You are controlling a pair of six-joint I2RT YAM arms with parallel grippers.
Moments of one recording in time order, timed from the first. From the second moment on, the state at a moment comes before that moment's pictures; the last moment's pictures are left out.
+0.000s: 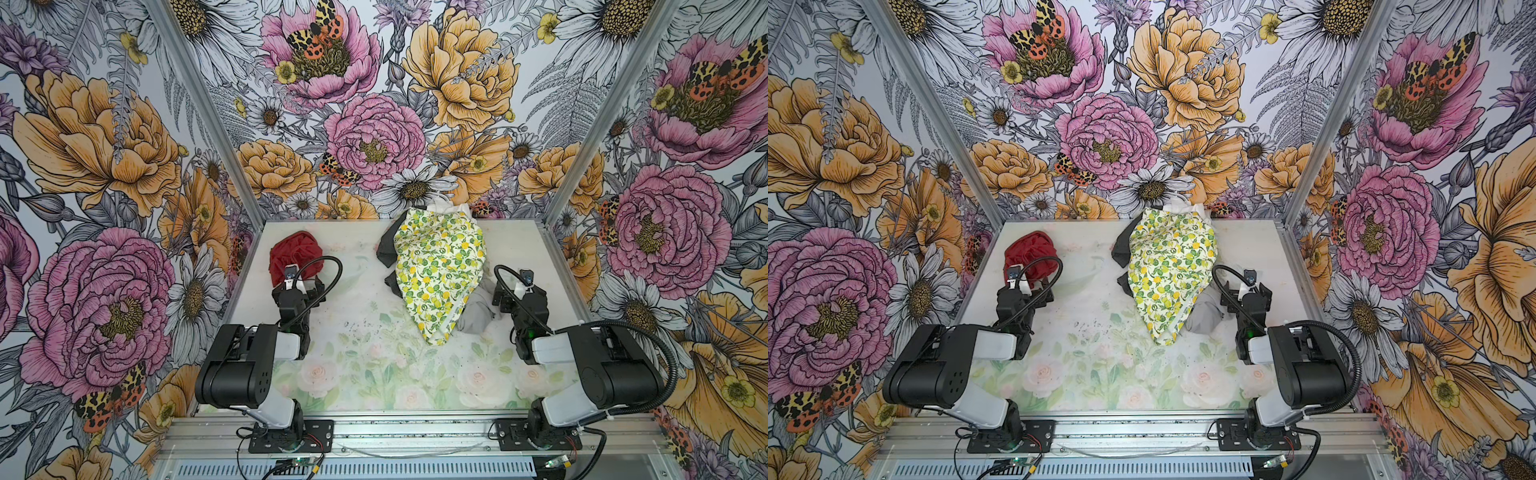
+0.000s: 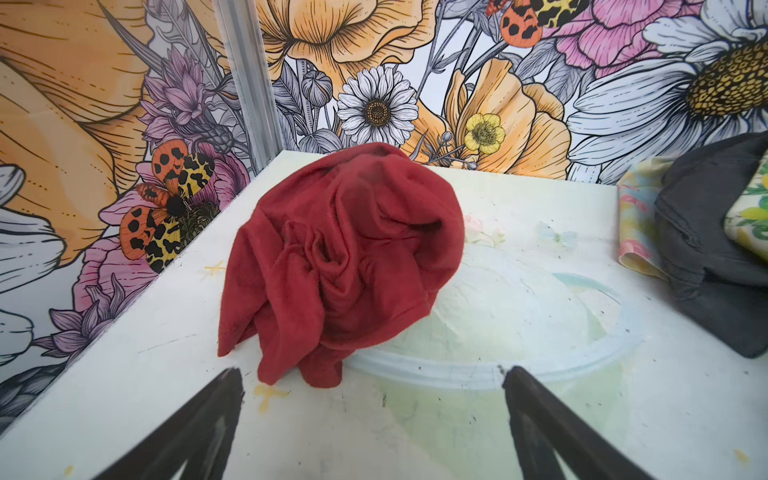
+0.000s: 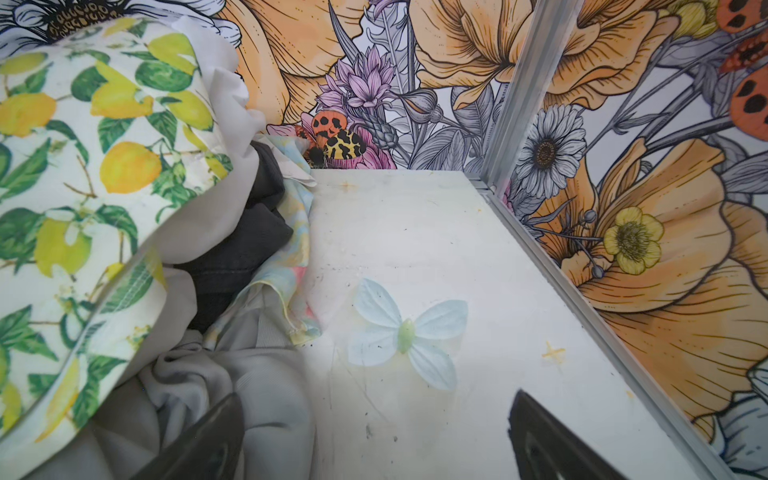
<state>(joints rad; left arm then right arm) -0.03 1.55 0.36 0.97 -0.23 -0.07 0.02 1.54 0.33 0.93 0.17 -0.02</state>
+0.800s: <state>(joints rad) -0.02 1.55 0.36 0.97 -0.23 -0.07 -0.03 1.54 0.39 0.86 0.07 -0.01</state>
